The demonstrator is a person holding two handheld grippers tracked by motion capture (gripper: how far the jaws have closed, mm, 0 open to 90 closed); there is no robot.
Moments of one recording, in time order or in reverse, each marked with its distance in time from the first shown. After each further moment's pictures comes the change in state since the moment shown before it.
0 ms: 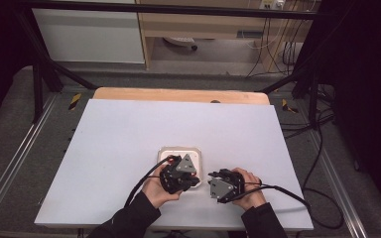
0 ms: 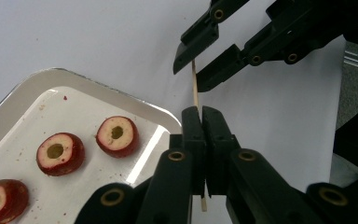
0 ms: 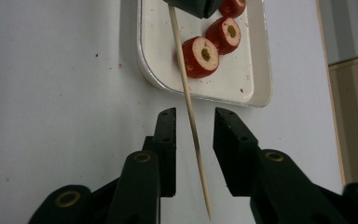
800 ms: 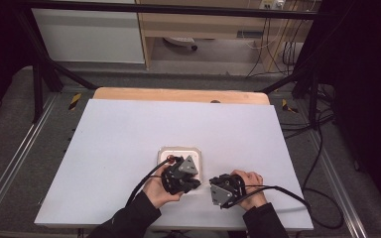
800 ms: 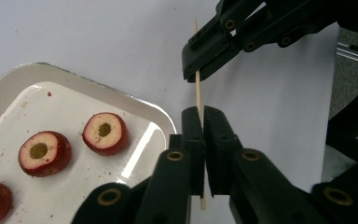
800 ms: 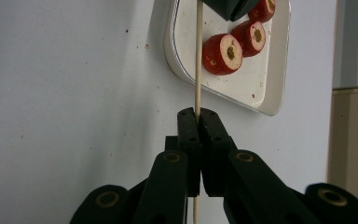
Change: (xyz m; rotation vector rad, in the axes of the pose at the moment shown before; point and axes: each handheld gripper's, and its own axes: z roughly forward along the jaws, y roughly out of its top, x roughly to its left) left arm 0.001 0.001 0.003 0.048 -0.027 0.006; right arm 0.004 0.000 -0.001 0.016 0.022 -0.181
